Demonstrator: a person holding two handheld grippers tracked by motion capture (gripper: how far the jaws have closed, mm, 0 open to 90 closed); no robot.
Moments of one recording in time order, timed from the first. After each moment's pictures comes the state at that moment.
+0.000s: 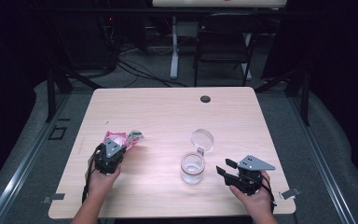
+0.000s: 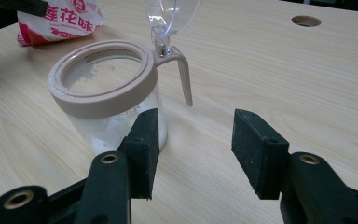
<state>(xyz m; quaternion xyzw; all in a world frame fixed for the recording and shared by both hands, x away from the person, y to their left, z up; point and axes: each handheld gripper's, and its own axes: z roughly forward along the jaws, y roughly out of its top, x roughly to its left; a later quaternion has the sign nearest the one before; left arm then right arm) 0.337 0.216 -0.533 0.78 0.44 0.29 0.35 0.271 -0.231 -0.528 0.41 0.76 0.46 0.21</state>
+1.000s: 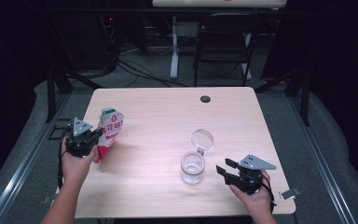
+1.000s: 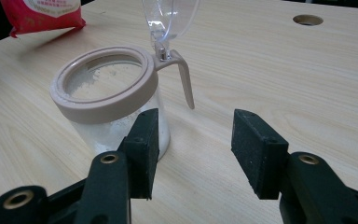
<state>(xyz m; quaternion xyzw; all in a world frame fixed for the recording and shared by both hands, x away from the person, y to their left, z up) 0.358 0.272 -0.470 0.74 0.48 0.31 0.36 0.272 -0.232 -0.528 0.42 0.75 0.47 0.20</state>
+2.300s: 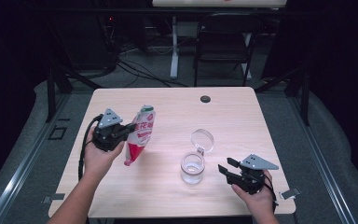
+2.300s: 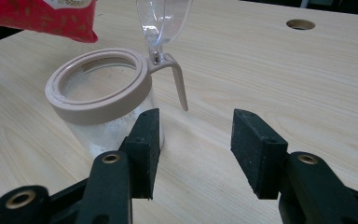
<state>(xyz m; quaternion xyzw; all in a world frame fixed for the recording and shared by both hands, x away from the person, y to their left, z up) 0.347 0.177 -0.421 0.80 0.36 0.22 0.42 0.272 -0.237 -0.526 0.42 0.75 0.47 0.21</state>
